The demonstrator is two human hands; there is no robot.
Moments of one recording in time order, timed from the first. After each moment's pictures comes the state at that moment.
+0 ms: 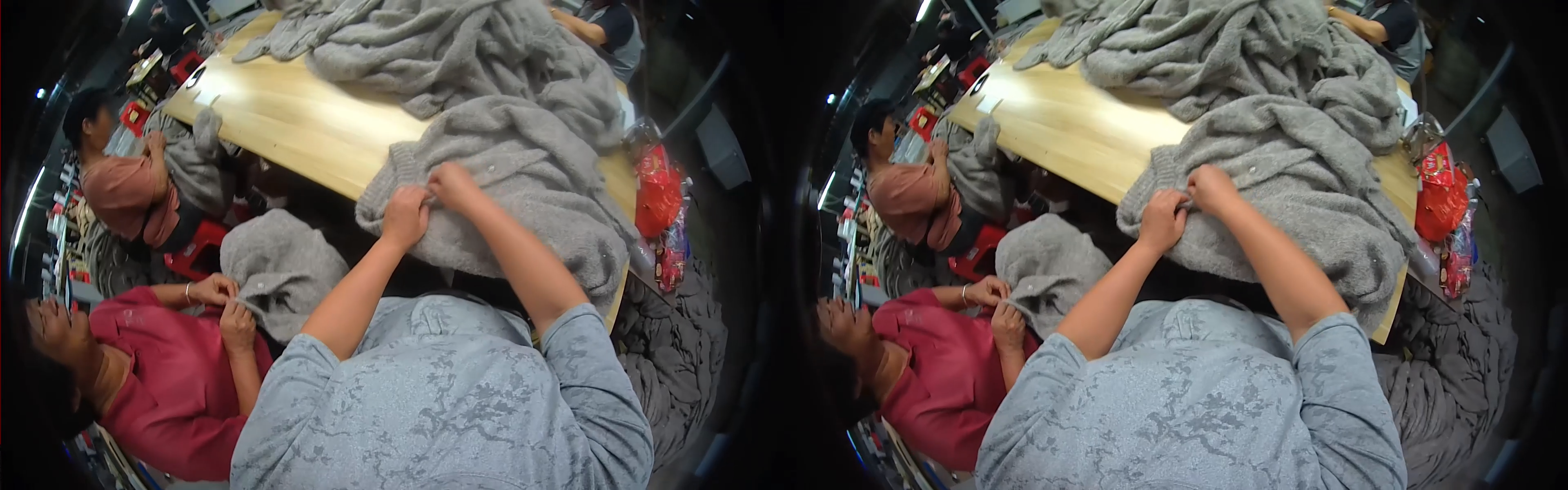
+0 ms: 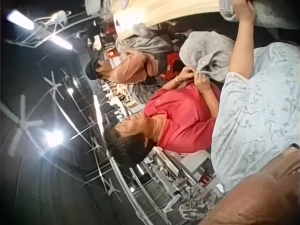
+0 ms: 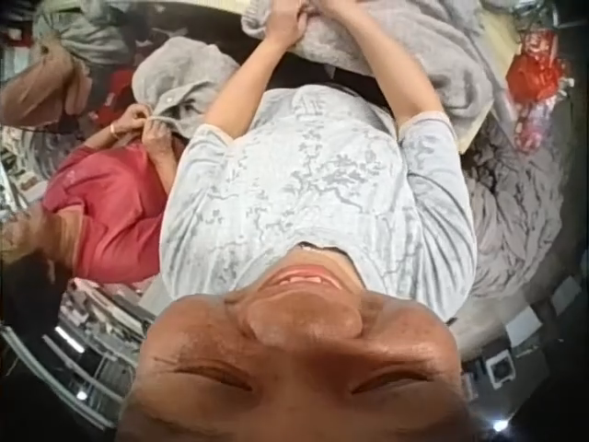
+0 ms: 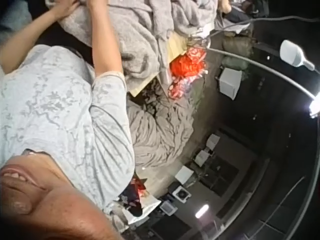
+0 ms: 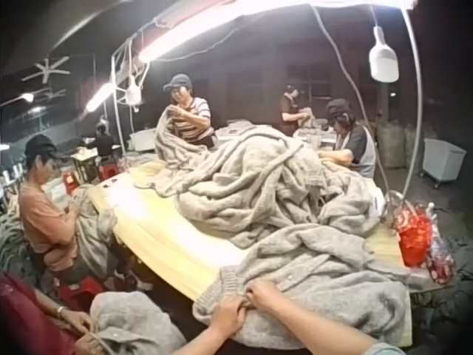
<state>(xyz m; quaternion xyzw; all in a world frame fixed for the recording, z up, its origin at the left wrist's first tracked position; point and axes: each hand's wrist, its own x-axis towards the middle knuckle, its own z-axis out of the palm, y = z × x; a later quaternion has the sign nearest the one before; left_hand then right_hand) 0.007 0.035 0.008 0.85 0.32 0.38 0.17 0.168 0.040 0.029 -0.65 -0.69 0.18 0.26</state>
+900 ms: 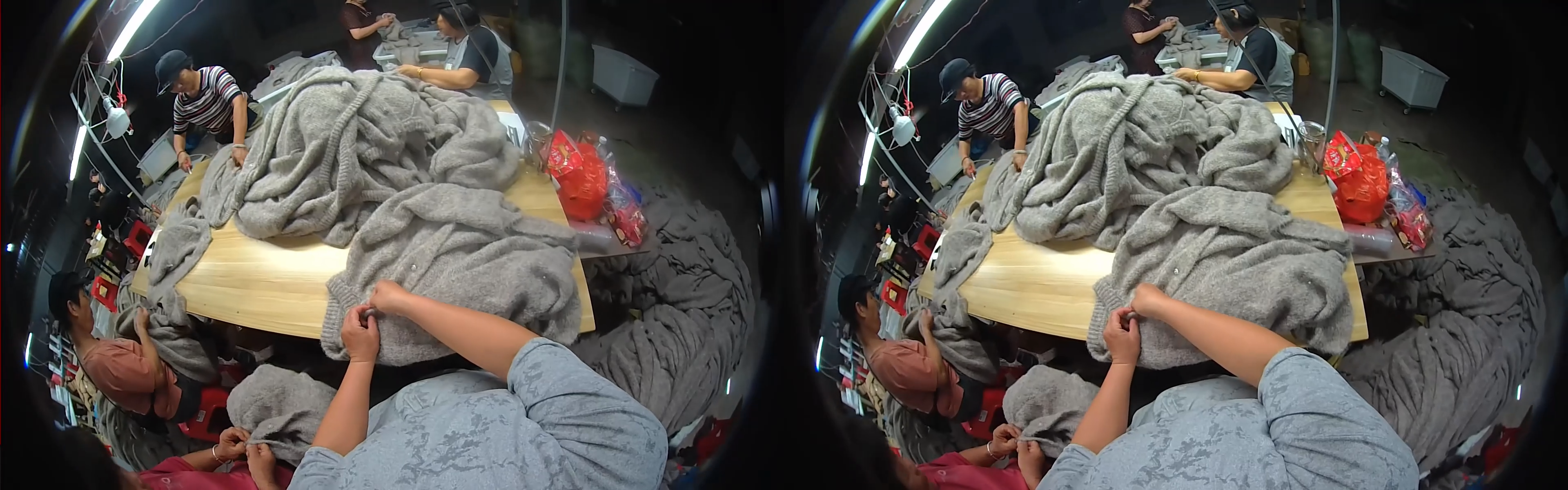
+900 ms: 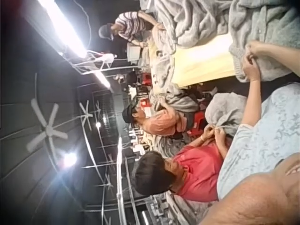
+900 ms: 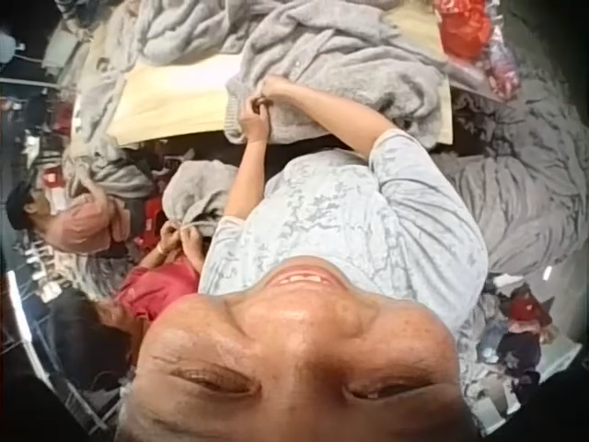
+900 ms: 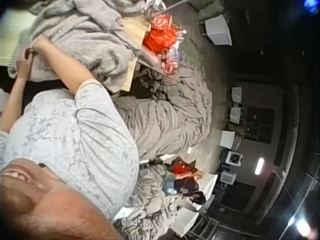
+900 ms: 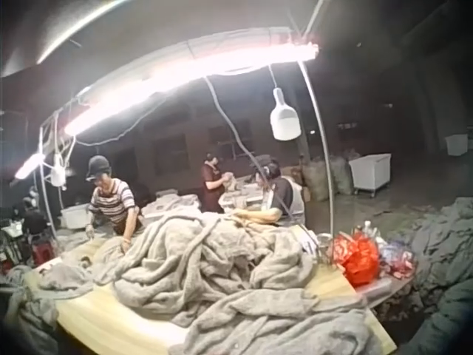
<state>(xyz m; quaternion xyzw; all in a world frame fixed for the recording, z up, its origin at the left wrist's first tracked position) 0.018 0.037 -0.003 0.78 0.39 0.44 0.22 0.163 0.047 0.007 -0.70 -0.49 0.35 0.37</state>
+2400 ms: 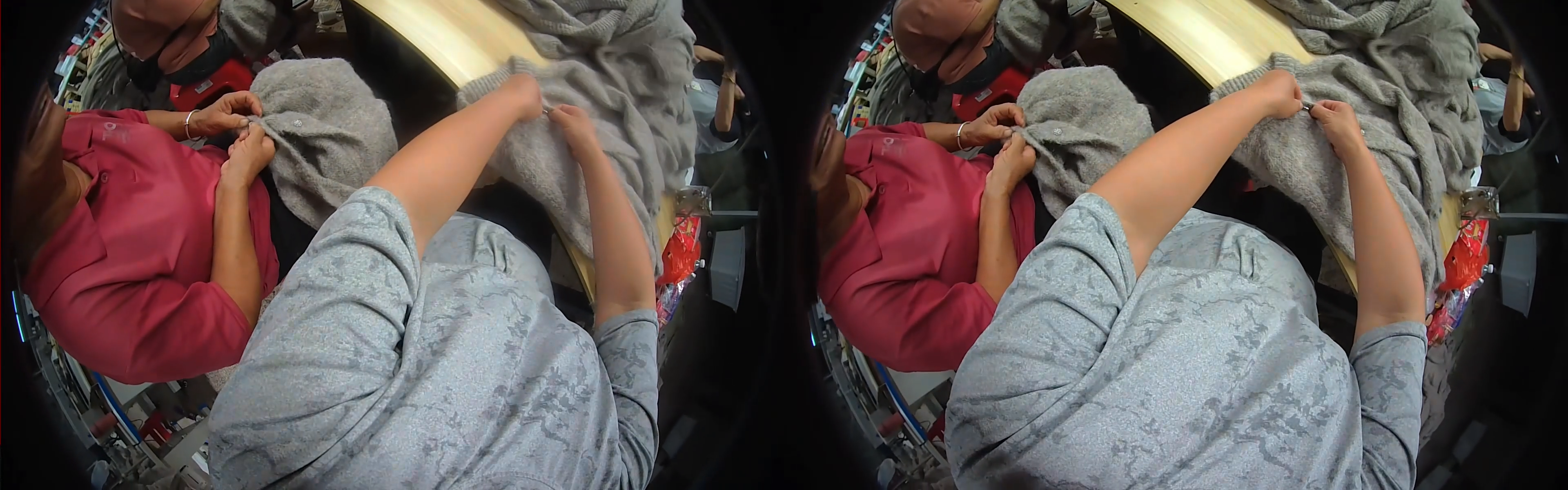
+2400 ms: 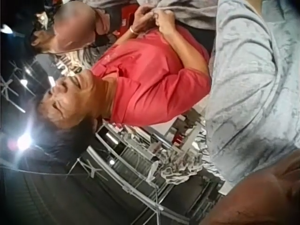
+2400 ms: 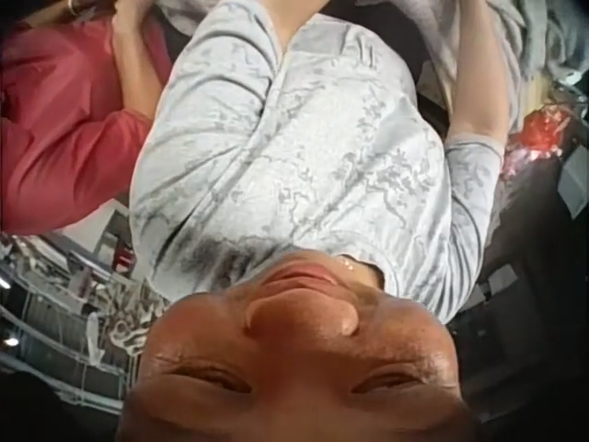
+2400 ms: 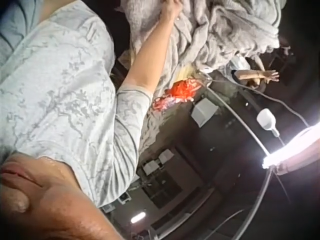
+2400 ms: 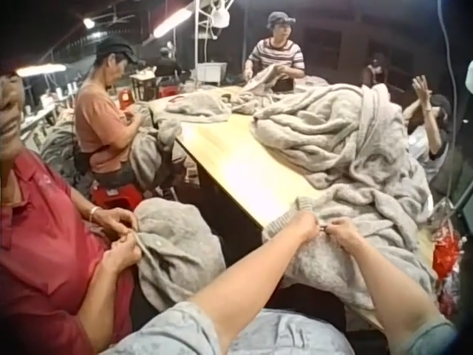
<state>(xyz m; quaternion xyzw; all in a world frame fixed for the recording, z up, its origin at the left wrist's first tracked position) 0.034 0.103 0.018 0.85 0.43 0.19 0.23 0.189 0.046 0.034 -0.69 -0.53 0.39 0.31</state>
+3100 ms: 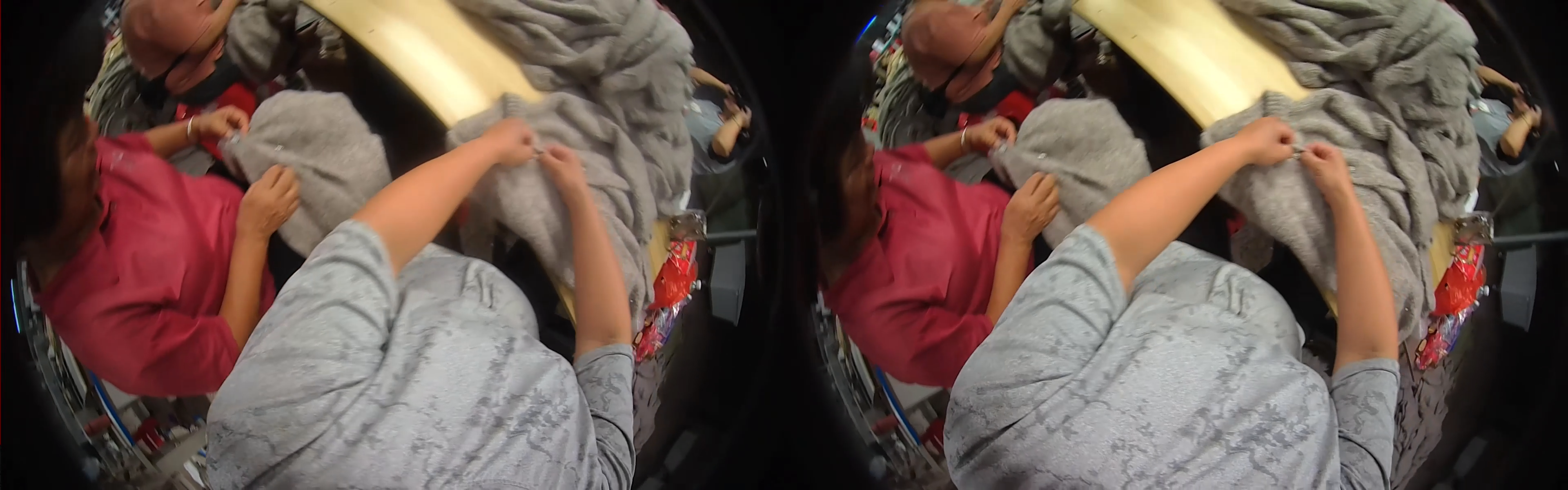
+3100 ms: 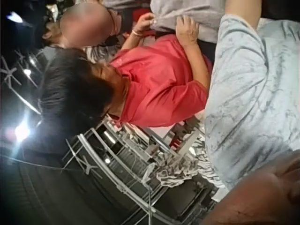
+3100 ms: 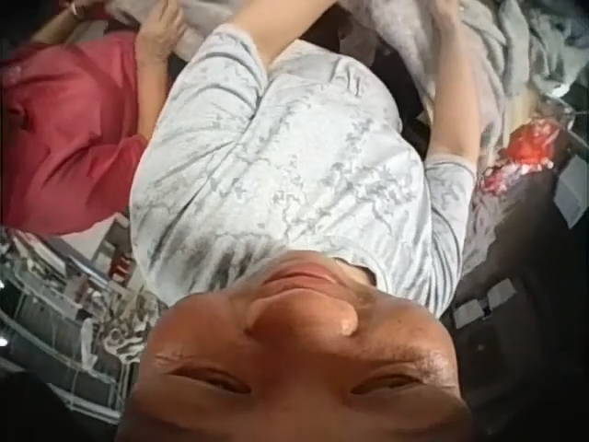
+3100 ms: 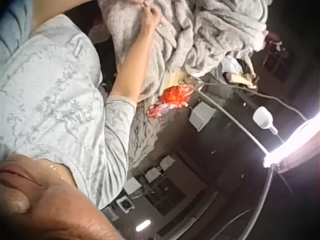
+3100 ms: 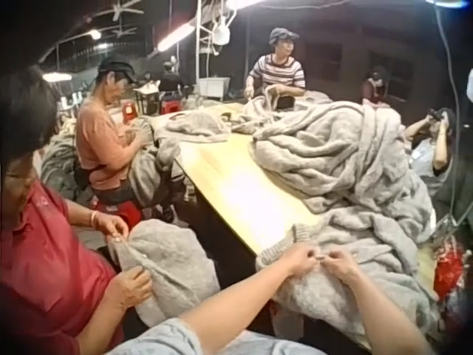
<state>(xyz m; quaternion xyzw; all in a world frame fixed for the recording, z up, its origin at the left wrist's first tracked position) 0.027 0.097 0.007 0.82 0.38 0.23 0.36 0.202 0.035 0.022 -0.63 -0.56 0.42 0.34</state>
